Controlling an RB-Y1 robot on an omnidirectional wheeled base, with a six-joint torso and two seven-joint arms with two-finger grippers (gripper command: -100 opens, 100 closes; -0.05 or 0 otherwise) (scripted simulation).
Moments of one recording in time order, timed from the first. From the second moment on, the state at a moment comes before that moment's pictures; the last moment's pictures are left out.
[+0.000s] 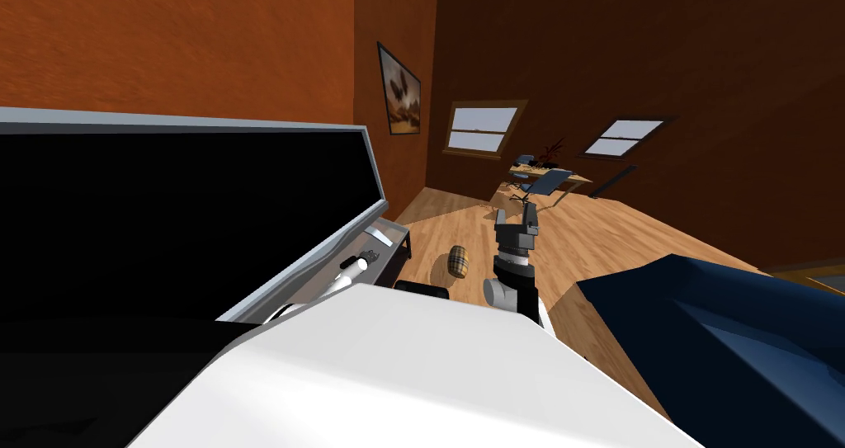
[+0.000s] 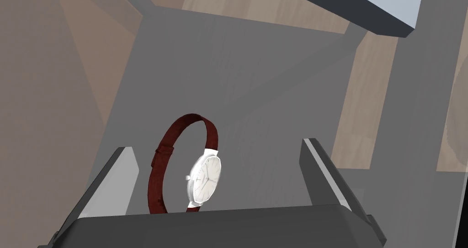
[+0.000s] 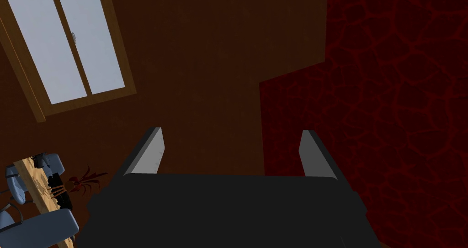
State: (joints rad) left arm -0.04 0.27 0.16 -0.76 0.83 0.12 0.71; right arm 0.45 -0.05 0.04 -2.23 0.04 -0.49 -0.10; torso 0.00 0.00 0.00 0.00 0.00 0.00
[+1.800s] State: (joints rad) left arm -0.03 0.18 0.17 -0.73 0.79 0.03 0.68; right arm 0.45 -0.05 0.04 -2.23 0.04 -0.49 -0.10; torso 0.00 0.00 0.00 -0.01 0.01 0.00
